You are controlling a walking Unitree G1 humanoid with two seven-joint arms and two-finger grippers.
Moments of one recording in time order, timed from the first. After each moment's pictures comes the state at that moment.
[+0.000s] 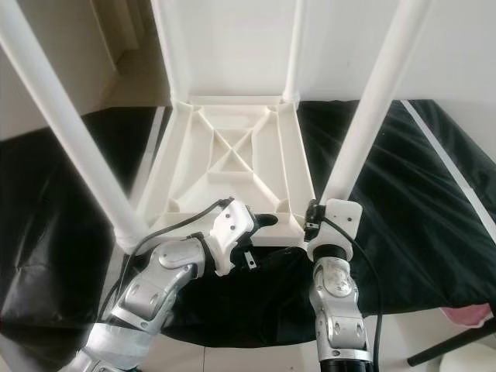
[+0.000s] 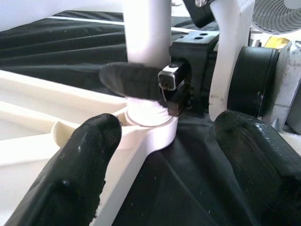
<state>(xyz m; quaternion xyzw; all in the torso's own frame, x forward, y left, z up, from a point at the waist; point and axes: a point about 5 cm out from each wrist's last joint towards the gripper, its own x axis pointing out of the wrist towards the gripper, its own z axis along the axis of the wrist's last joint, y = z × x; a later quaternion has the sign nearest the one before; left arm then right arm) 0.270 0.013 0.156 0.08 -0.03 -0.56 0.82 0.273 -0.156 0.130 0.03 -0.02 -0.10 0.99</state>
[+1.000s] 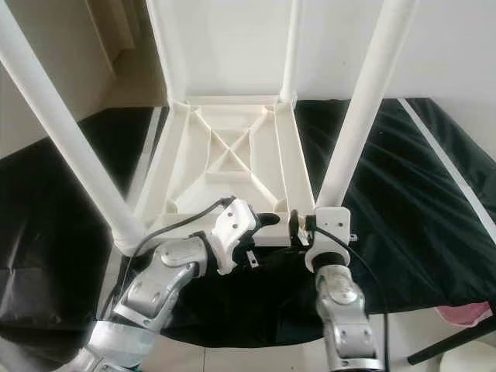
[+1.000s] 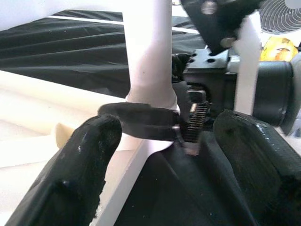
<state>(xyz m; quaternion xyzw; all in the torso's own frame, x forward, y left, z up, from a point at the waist) 0.272 0.012 0.156 0.08 -0.03 -0.56 0.82 0.260 -0.173 0.125 -0.04 -0.01 0.03 1.00</state>
